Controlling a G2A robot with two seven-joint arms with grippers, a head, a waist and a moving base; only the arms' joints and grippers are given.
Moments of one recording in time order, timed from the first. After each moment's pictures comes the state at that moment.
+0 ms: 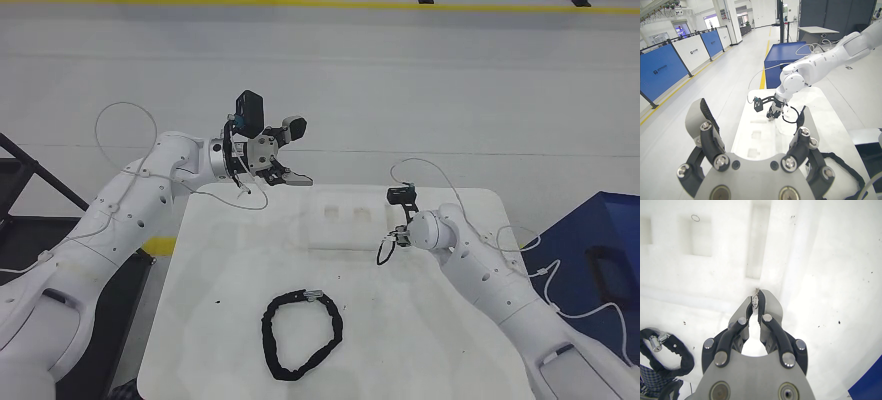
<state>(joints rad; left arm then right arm) 0.38 -0.87 -0.50 -1.14 0.81 -1.01 0.34 -0.71 -1.28 0.71 -1.03 -0.69 0.29 0.95</state>
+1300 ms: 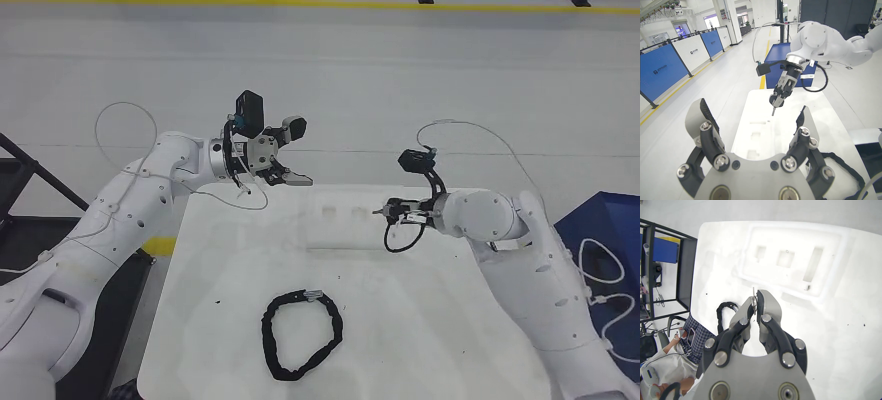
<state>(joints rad) 0.38 -0.87 -0.50 -1.14 0.81 -1.01 0.34 -0.92 -1.18 1.14 -1.68 -0.53 0.25 1.18</state>
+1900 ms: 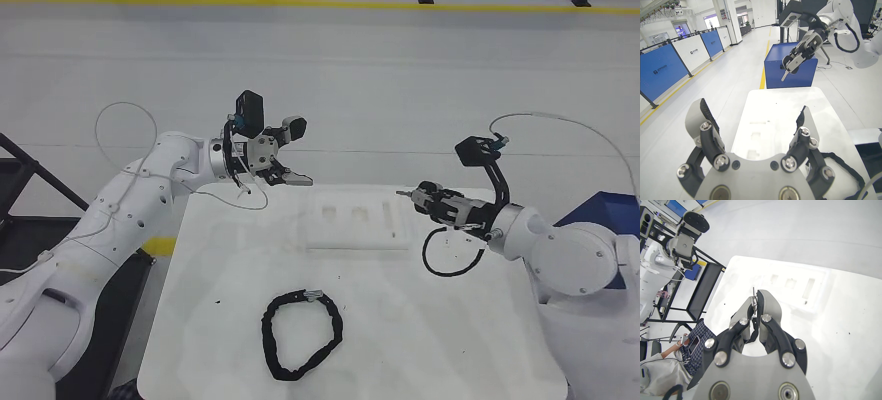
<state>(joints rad) 0.38 -0.87 -0.50 -1.14 0.81 -1.01 0.34 -1.17 -1.13 1.44 -2.08 -0.48 0.20 1.10</state>
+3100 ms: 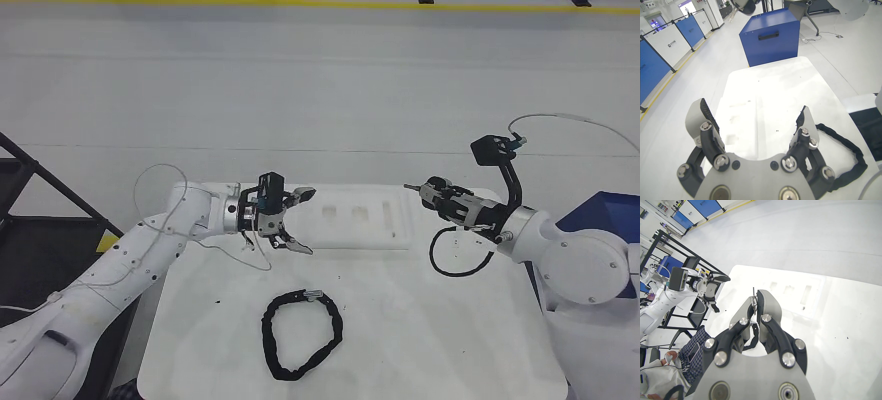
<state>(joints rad) 0.67 -0.80 -0.59 -1.33 1.25 -0.99 0.49 -1.20 -1.13 1.46 -2.10 -0.47 0.19 1.06</state>
